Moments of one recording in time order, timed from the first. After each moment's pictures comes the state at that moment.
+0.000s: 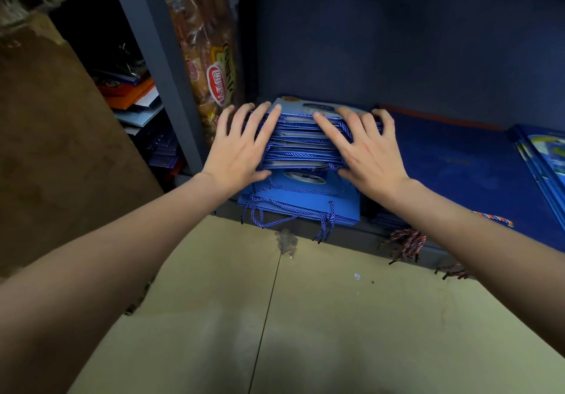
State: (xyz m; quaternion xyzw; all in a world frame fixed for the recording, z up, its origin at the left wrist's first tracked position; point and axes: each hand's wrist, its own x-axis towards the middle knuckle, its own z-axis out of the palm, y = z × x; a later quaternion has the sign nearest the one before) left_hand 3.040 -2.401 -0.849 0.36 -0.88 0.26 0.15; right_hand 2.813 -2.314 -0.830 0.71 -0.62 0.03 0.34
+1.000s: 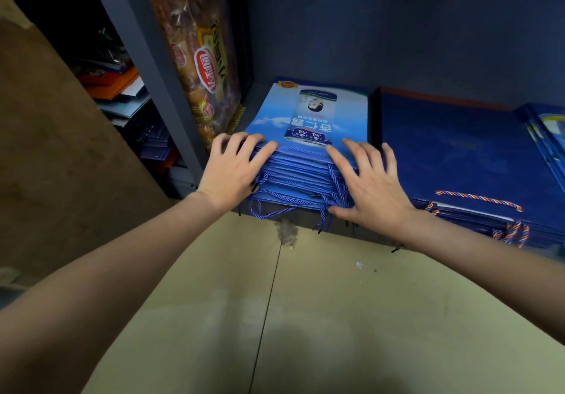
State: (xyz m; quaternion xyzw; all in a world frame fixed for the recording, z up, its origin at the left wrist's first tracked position) left_hand 3.051 -2.383 -0.880 0.34 -0.91 0.20 0.12; right_hand 2.814 -2.267 -0.877 0.72 -0.67 0.03 0.15
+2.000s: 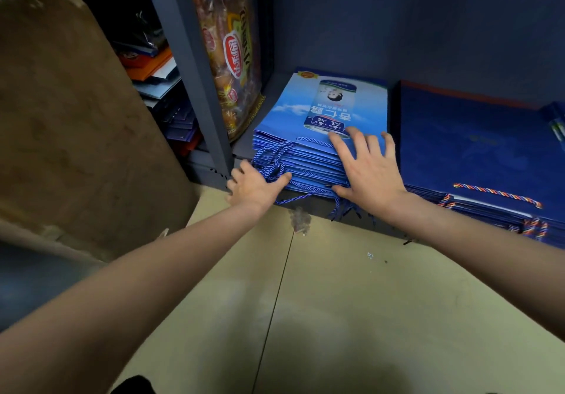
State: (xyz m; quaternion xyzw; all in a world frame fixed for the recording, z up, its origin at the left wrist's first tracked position) left_hand 3.031 -2.334 -0.895 0.72 -0.61 -0.31 0.13; right_hand 2.844 -2.283 -0.869 0.71 -0.68 -0.06 0.14
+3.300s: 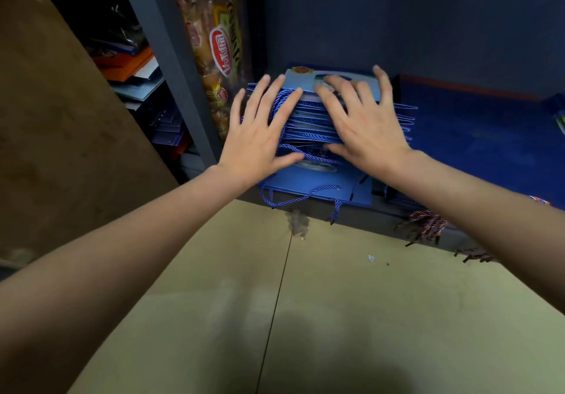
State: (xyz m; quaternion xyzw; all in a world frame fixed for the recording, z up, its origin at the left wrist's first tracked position) left_hand 3.033 -2.389 -0.866 0.37 -0.88 0.19 0.23; right_hand 2.836 -2.329 -0.837 0.74 -0.58 0.07 0.34
